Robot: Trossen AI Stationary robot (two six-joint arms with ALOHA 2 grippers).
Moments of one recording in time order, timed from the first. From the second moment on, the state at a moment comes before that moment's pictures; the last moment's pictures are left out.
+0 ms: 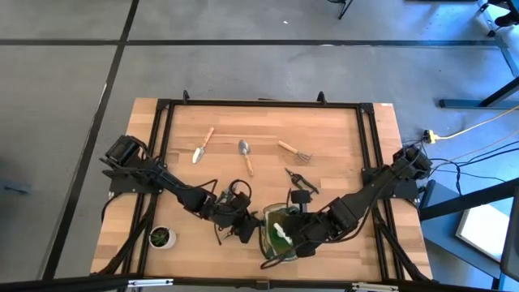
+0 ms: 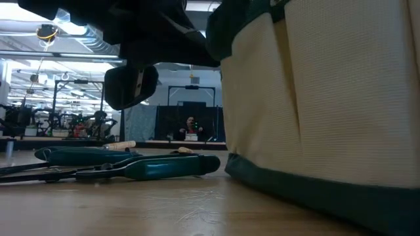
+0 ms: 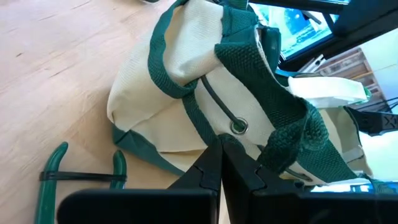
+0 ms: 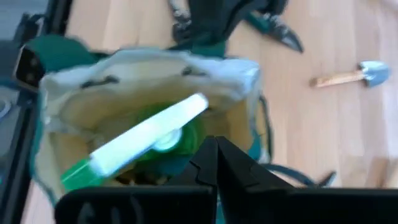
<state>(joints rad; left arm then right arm) -0.48 1.75 0.88 0.39 -0.34 -1.12 0.63 1.79 1.59 -0.96 0.41 0.41</state>
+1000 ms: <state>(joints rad) -0.51 1.75 0.88 0.39 -0.41 -1.10 0.26 1.79 1.57 -1.20 -0.07 1.03</state>
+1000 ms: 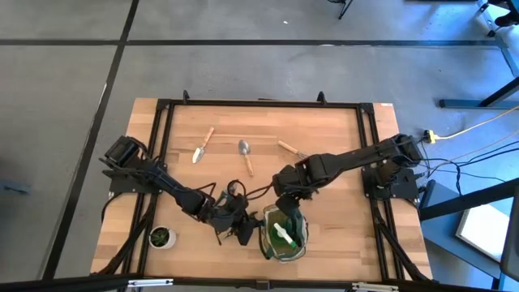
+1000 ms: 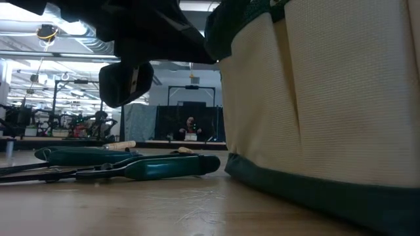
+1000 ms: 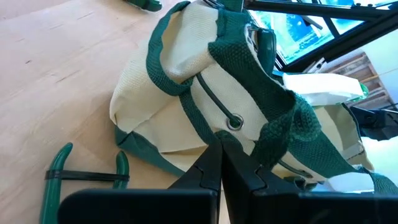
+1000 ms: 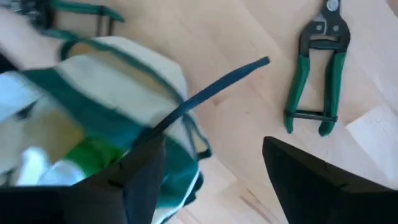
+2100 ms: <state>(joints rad) -0.52 1.75 0.88 0.39 -0.42 -1.10 0.12 1.80 1.43 -0.94 -0.09 1.09</state>
